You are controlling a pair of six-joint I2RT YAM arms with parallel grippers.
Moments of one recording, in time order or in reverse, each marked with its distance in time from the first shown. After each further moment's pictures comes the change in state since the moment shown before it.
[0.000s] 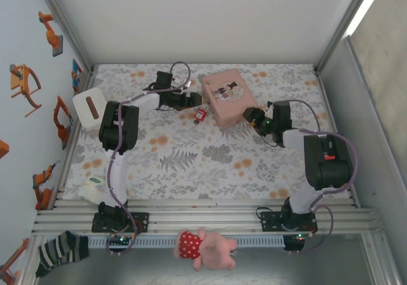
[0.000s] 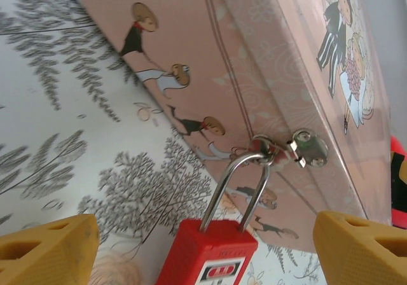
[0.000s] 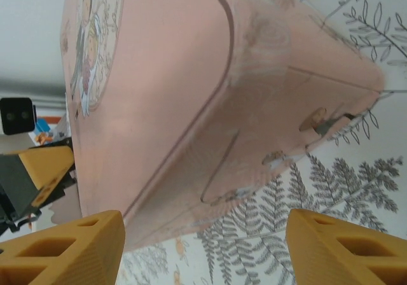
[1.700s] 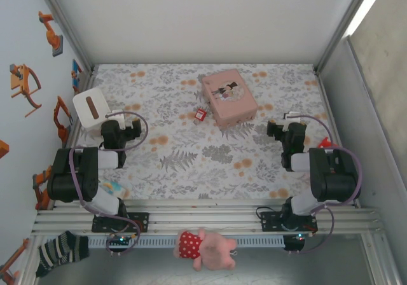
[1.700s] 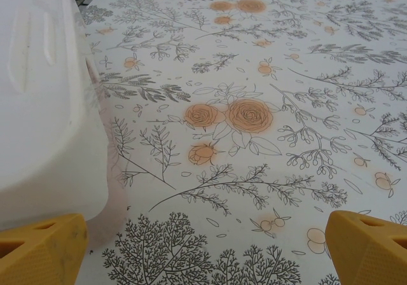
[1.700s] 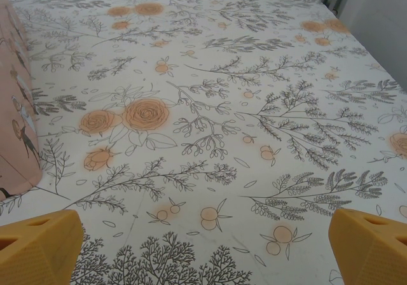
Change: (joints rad) left arm 0.343 -0.747 -1.270 0.998 -0.869 0.282; right arm -0.137 -0.135 -0.385 0.481 0.607 -0.882
